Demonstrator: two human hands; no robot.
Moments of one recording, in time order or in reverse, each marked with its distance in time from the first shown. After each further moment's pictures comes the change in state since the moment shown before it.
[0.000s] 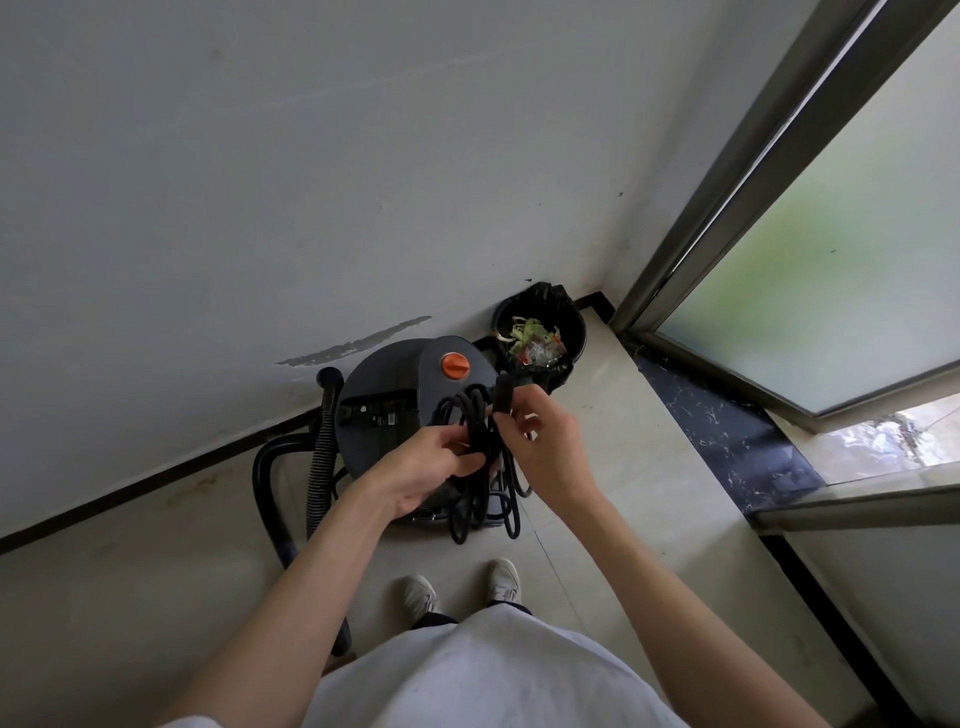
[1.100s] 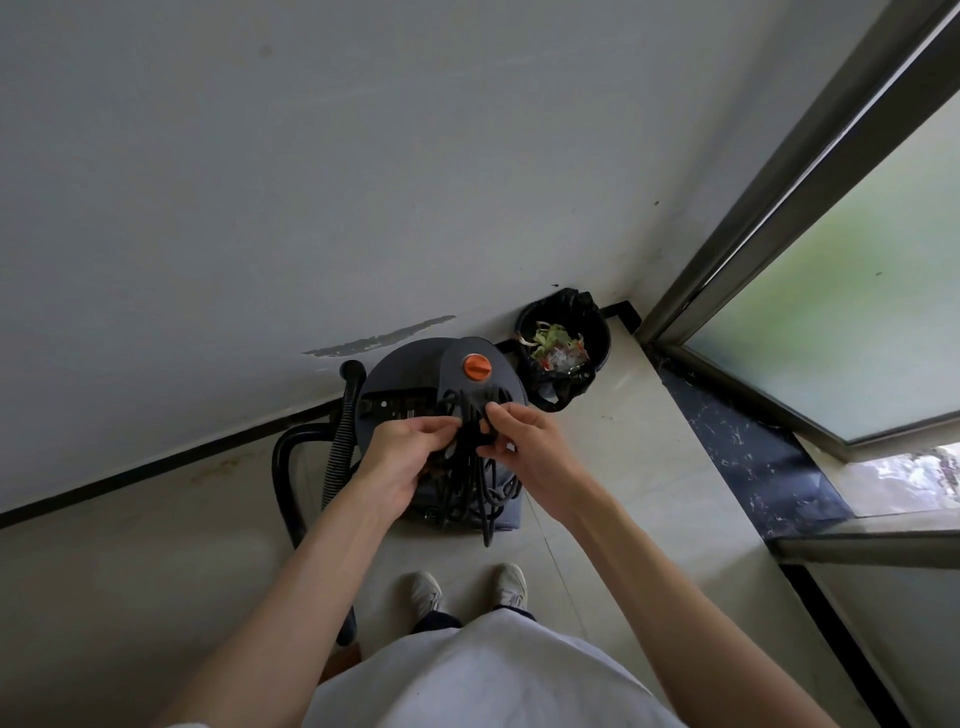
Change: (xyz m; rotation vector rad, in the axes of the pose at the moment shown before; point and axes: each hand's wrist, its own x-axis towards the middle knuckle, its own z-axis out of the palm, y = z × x) left_hand -0.011 0.000 -0.013 -0.364 0.481 -0.044; right_hand 0.014 -0.014 0.020 0.649 -0.332 0.532
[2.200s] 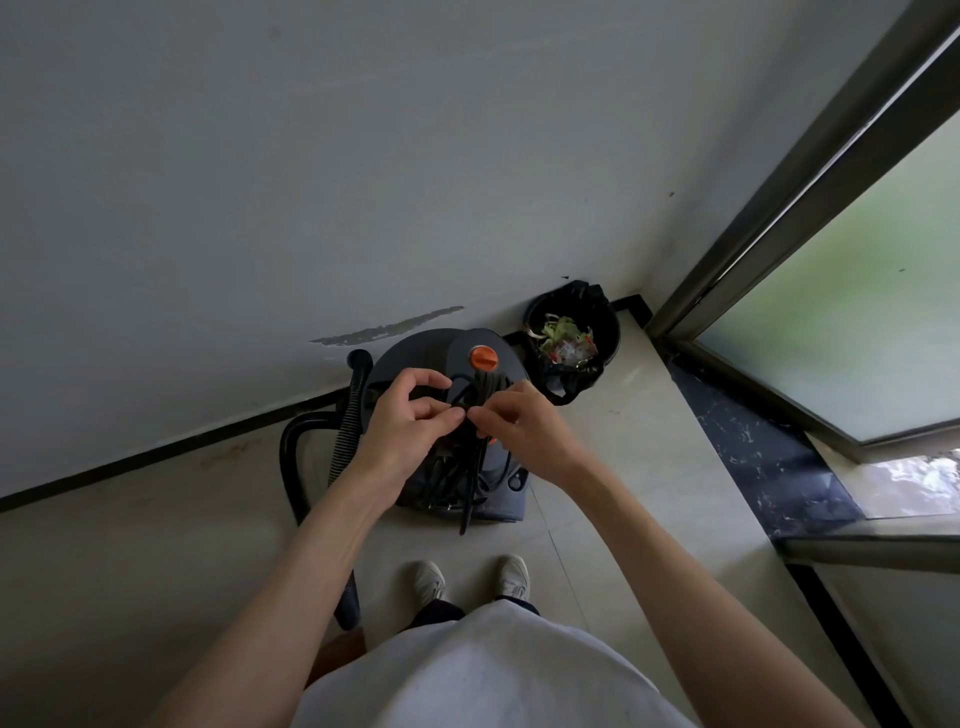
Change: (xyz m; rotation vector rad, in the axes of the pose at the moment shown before) left_hand -0.013 0.010 -0.007 0.168 -0.087 0.328; right_hand 0.003 -0.018 -0.003 -0.806 -0.097 -0.287
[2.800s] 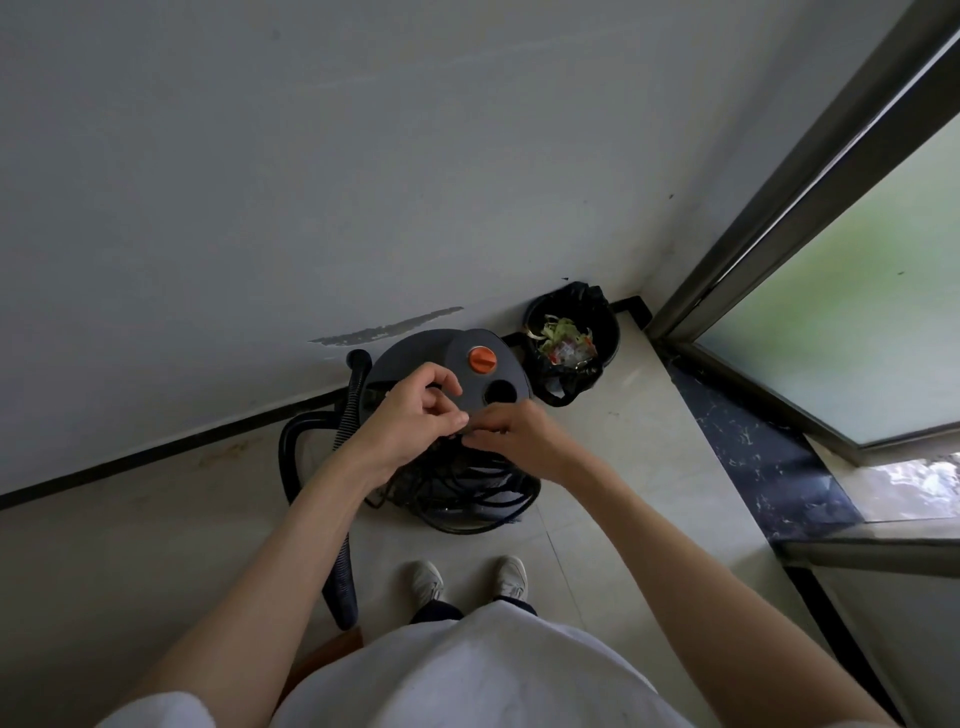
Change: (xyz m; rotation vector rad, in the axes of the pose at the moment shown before) left_hand 0.013 0.007 -0.005 0.258 -0.194 0.018; right_hand 0.012 0.026 0.000 -0.096 -0.187 -0.060
